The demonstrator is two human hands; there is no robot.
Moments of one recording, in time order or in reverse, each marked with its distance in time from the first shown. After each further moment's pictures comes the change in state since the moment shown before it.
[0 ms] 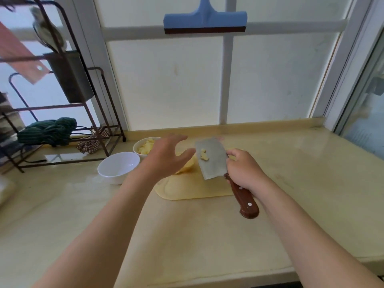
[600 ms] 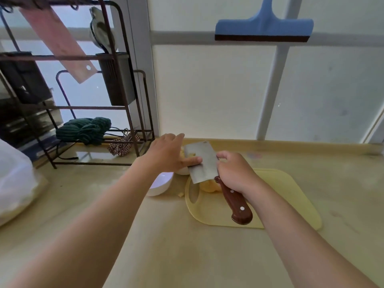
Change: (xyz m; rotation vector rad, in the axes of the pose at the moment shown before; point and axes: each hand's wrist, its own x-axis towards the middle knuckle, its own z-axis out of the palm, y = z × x) left_hand 0.060 -0.102 -0.044 0.485 -0.143 -0.095; right_hand 0.045 -0.077 0.087 0.031 -0.118 -0.094
